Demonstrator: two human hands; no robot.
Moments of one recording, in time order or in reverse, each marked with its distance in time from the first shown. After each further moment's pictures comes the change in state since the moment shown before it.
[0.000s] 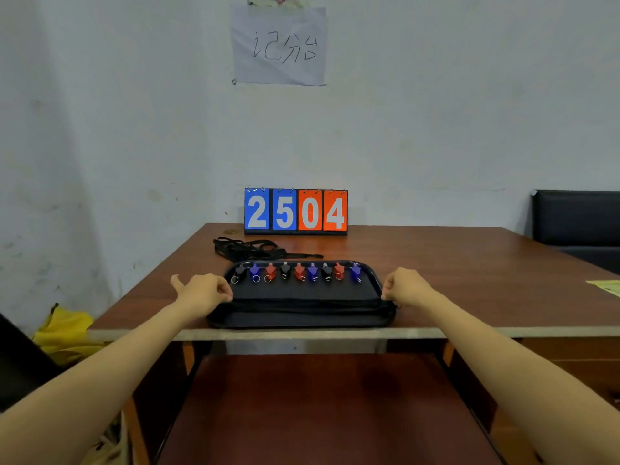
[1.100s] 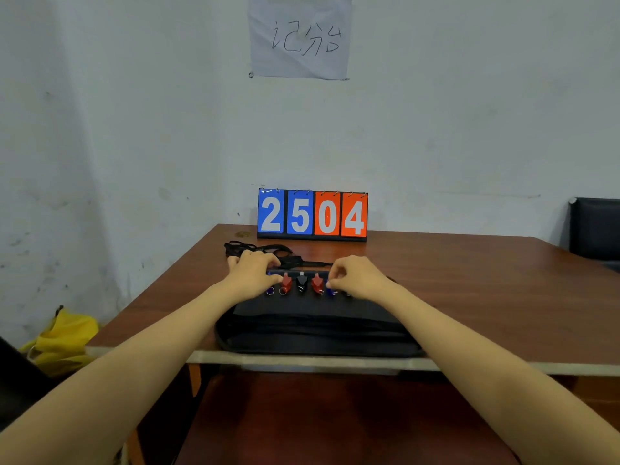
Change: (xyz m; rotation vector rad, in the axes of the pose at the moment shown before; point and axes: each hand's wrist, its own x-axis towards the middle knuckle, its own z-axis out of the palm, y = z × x) left_hand 0.062 0.049 -0.003 -0.039 0.091 0.255; right_hand 0.037 -0.116 0.023 0.088 -0.035 -0.419
